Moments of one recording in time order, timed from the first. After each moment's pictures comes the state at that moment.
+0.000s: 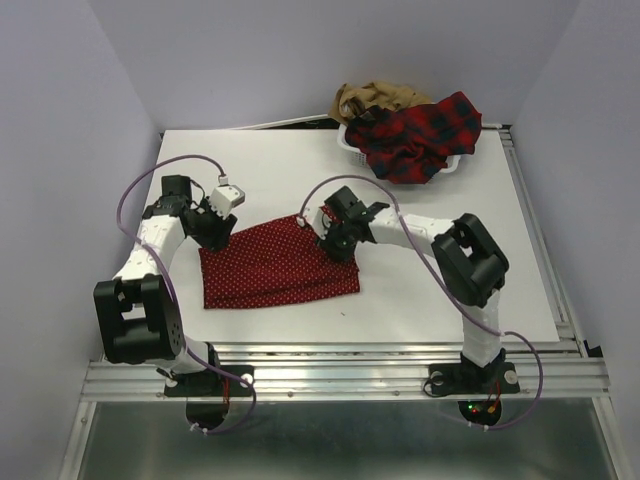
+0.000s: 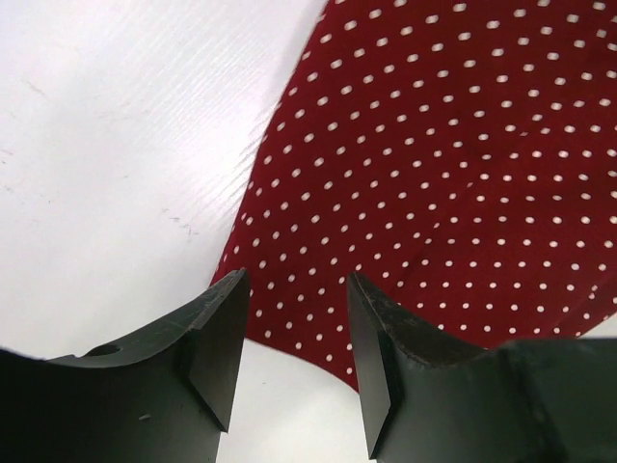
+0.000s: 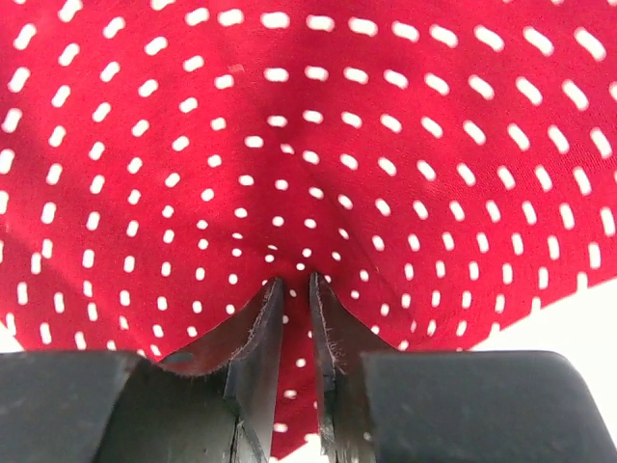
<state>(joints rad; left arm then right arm) 0.10 1.44 1.02 -0.65 0.43 0.76 0.73 1.96 1.32 -0.44 -0.23 -0.44</state>
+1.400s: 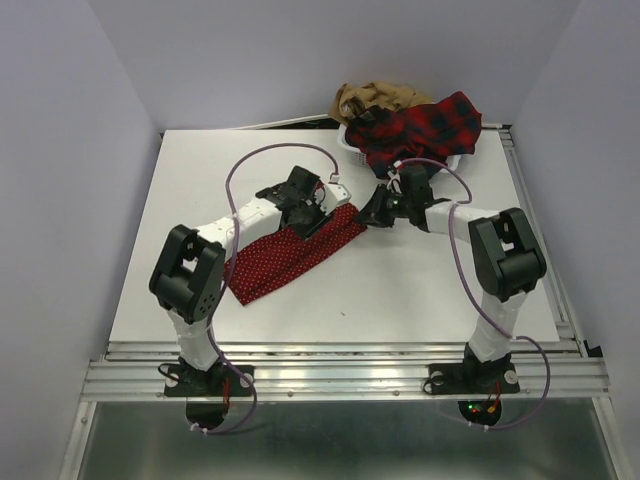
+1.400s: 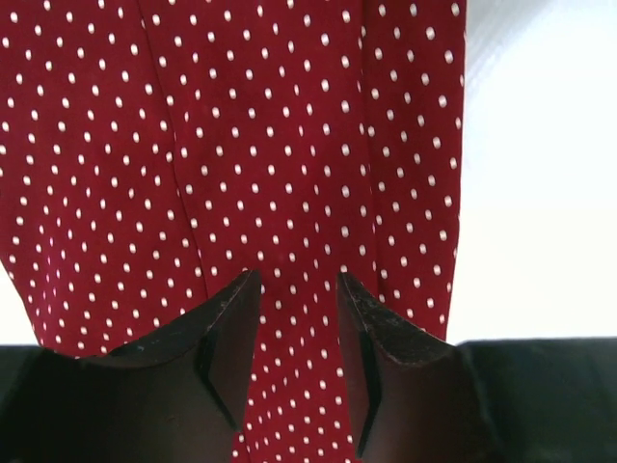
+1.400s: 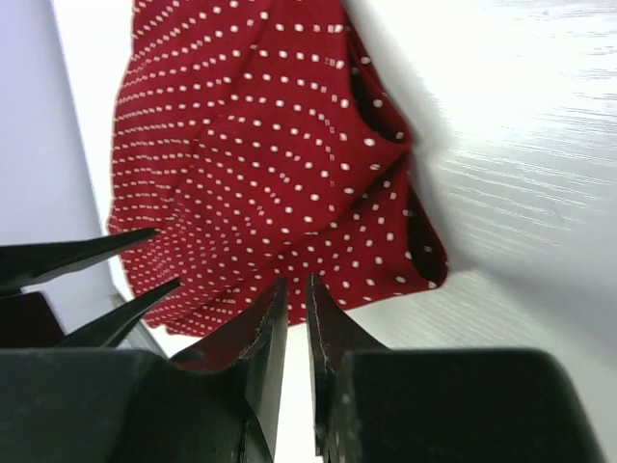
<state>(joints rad) -0.57 1.76 1.27 -0.46 0.11 0.41 0.32 1.91 1.14 0.06 -0.54 0.74</state>
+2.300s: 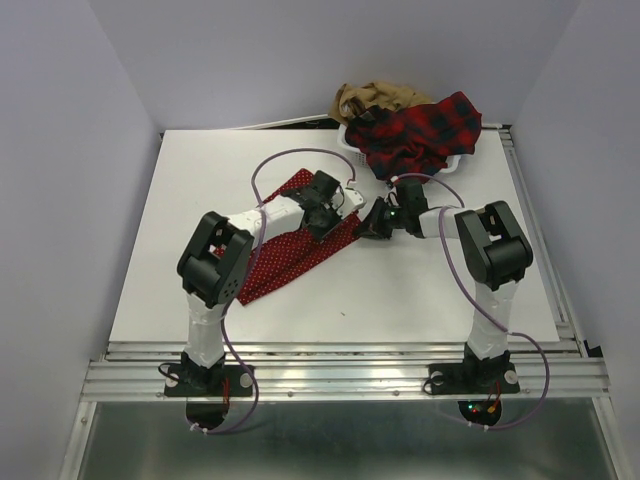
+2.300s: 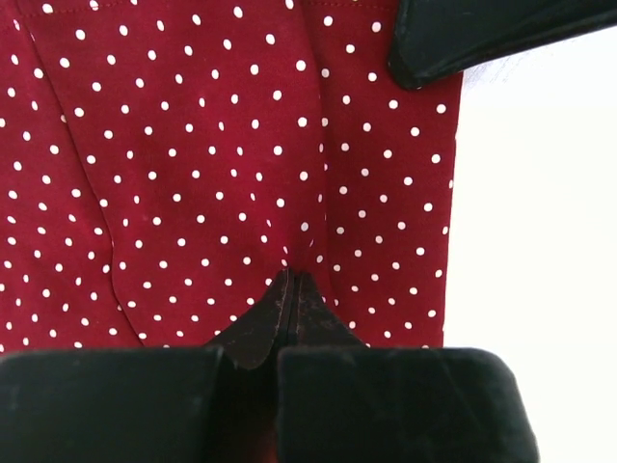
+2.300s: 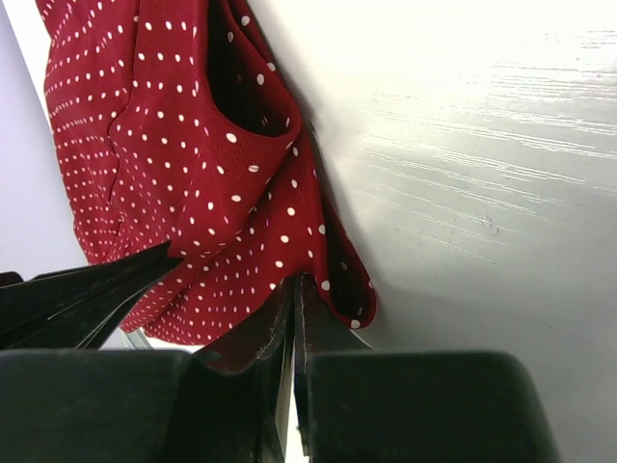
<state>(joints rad) -0.64 1.98 1.41 -0.44 0.08 0.36 0.32 2.02 1.10 0.15 -0.54 0.78</state>
